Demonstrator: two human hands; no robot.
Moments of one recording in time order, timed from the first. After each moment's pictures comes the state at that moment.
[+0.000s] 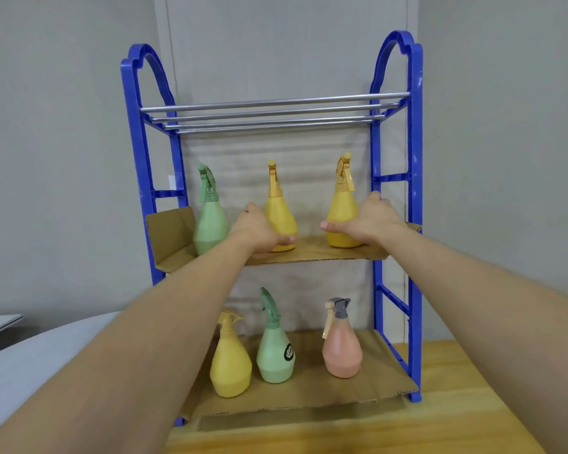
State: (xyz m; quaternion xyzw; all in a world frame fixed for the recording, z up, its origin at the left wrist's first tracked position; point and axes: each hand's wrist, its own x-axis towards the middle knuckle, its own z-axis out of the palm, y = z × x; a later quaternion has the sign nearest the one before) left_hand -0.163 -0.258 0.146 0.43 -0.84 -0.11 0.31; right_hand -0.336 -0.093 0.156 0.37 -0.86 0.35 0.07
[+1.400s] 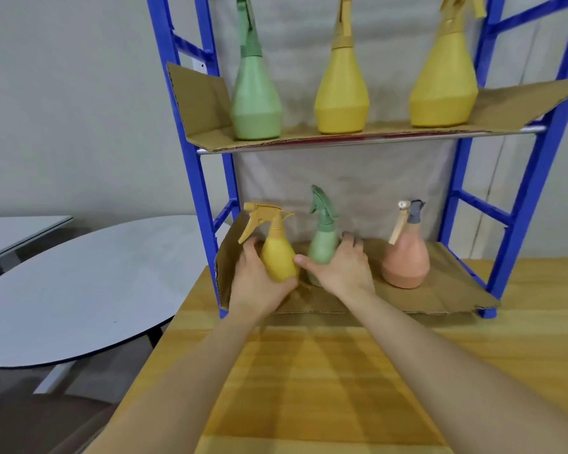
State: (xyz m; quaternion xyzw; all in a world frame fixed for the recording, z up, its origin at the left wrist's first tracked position) left_hand -0.063 -0.276 -0.147 0.46 -0.76 -0.27 0.37; right_hand -0.222 -0.199 -0.122 0.41 -0.82 0.40 -0.04
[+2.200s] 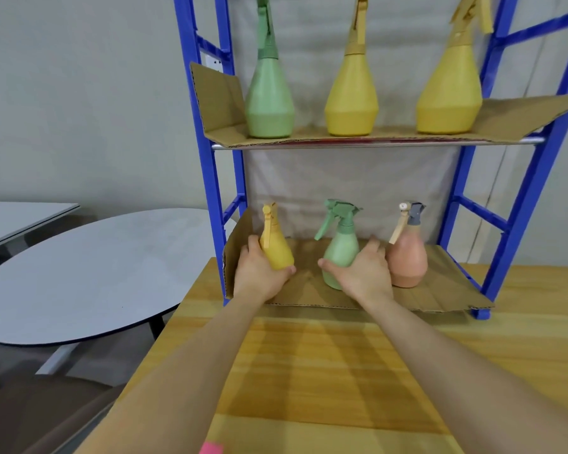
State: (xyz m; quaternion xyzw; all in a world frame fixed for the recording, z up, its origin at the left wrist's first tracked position) left_hand -0.066 -0.284 -0.140 0.52 -0.75 -0.24 0.33; right_hand -0.245 -0.179 -0.133 0.38 -0.82 0.42 -0.04
